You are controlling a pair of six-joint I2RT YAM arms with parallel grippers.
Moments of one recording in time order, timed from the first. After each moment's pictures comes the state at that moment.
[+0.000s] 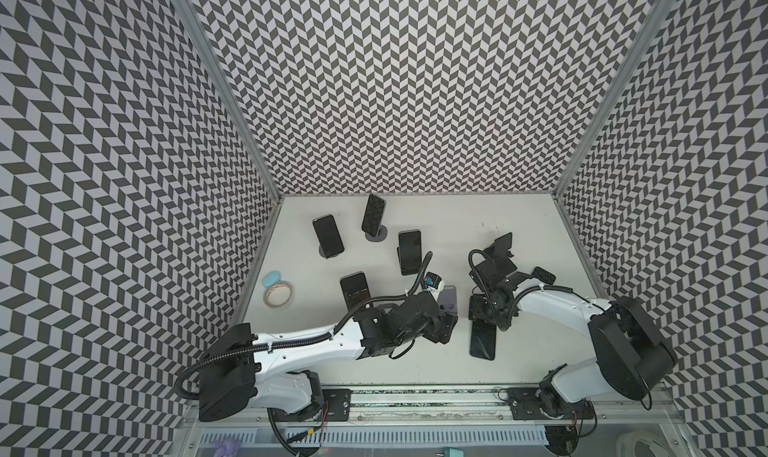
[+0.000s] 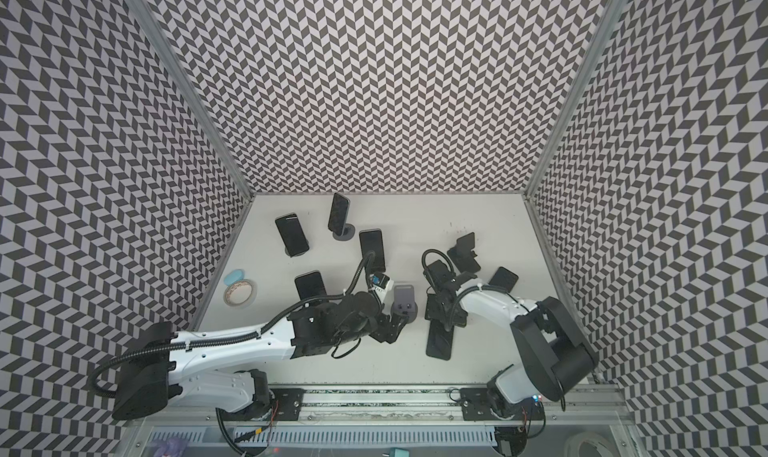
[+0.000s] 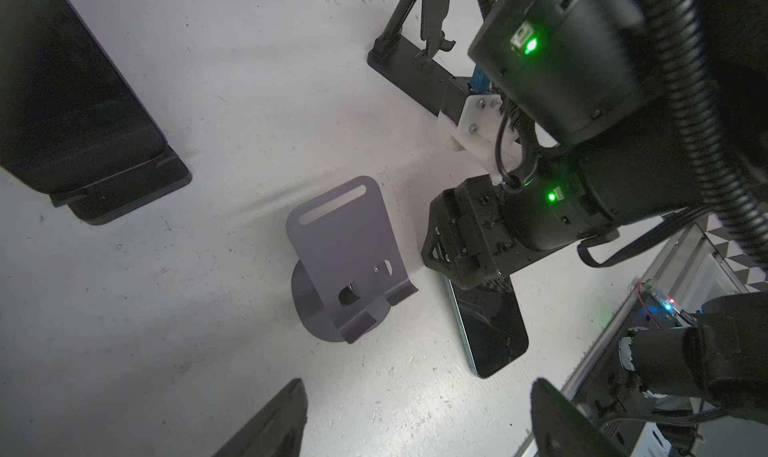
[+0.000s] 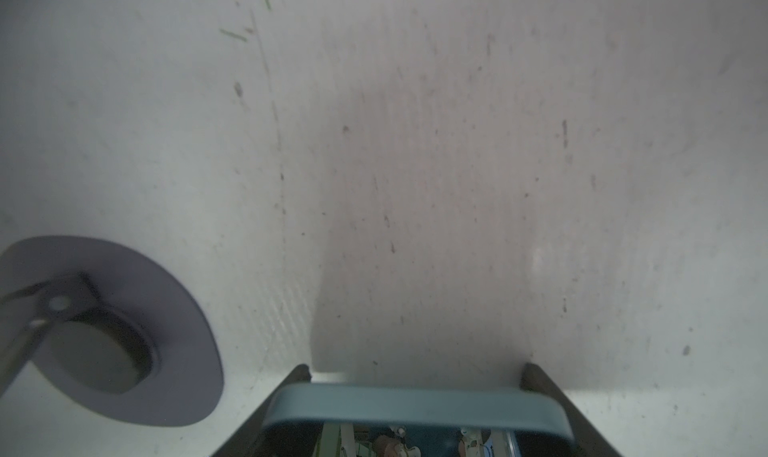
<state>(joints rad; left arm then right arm) -1.18 1.30 0.83 -0.19 -0.21 -0.60 0.54 1.49 0.77 -0.70 0.02 0.76</state>
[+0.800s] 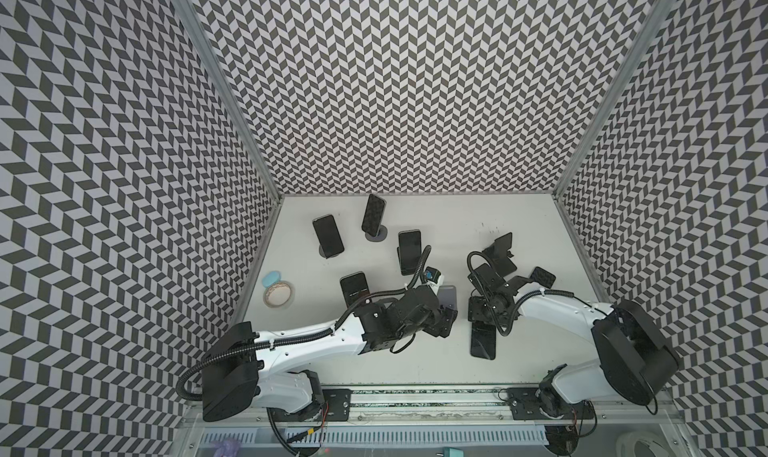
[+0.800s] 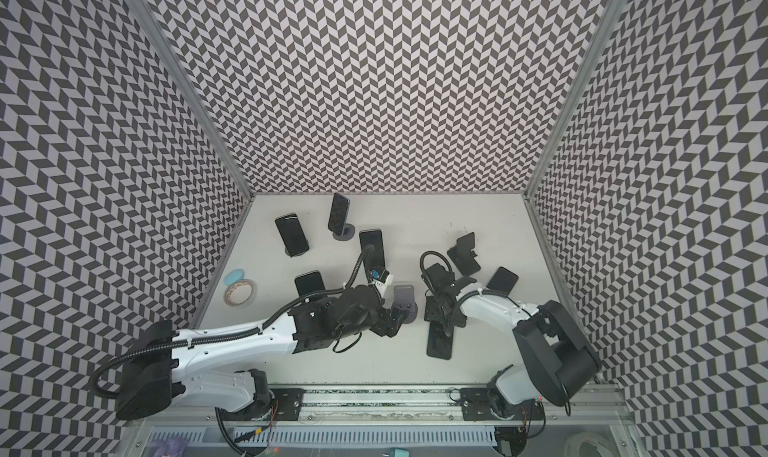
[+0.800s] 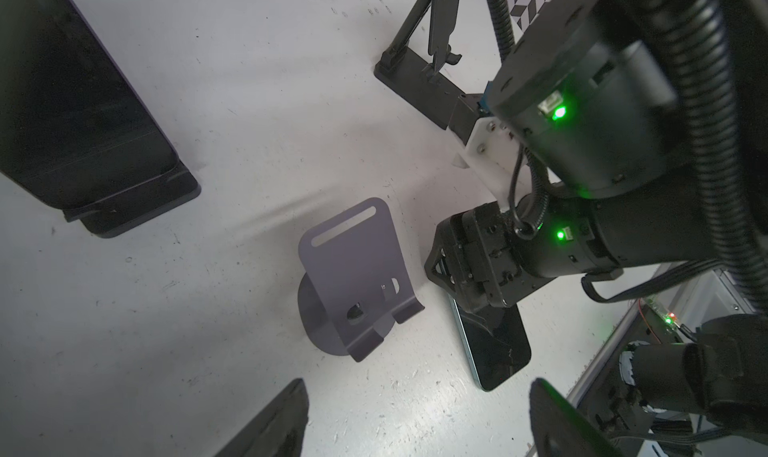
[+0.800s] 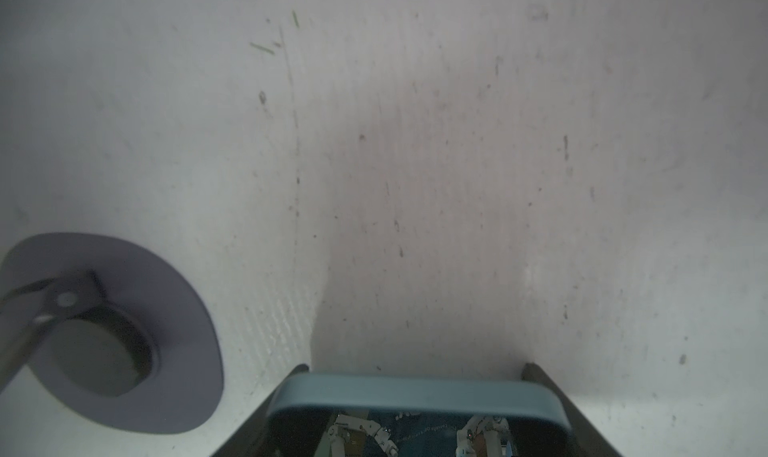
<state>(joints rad) -1.15 1.31 0.85 -0.19 -0.18 -0.60 0.57 1.46 0.73 -0.65 0.07 0.76</state>
